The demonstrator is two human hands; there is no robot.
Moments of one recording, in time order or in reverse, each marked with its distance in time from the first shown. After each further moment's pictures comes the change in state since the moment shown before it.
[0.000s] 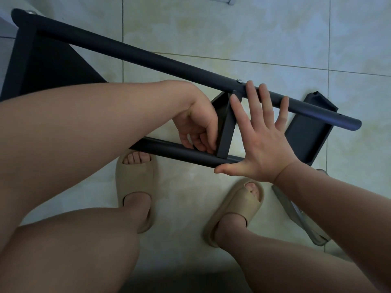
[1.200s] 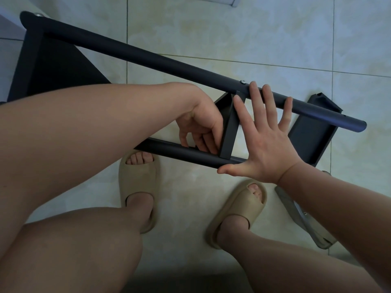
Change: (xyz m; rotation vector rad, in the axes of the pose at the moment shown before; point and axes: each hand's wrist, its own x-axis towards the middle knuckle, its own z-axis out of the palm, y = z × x) left_hand -0.003 0.001 0.002 0.062 0.018 -0.023; right_hand 0.000 -0.001 -0.001 0.012 -0.011 -0.001
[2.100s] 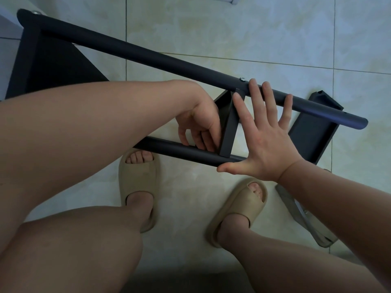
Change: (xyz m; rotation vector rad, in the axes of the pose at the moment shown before) left_hand 0.001 0.001 -0.001 0.061 0.031 0.003; right_hand 0.000 0.002 0.002 0.009 0.012 -0.005
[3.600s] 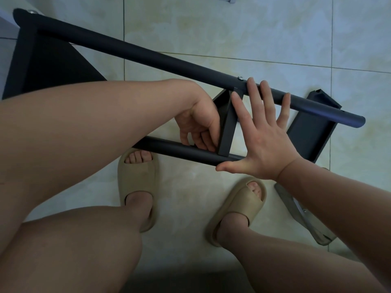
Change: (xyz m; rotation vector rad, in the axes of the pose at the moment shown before) left_hand 0.000 0.001 0.002 -0.069 -0.048 0.012; right_hand 0.000 0.000 -0.001 -0.006 -0.004 -0.004
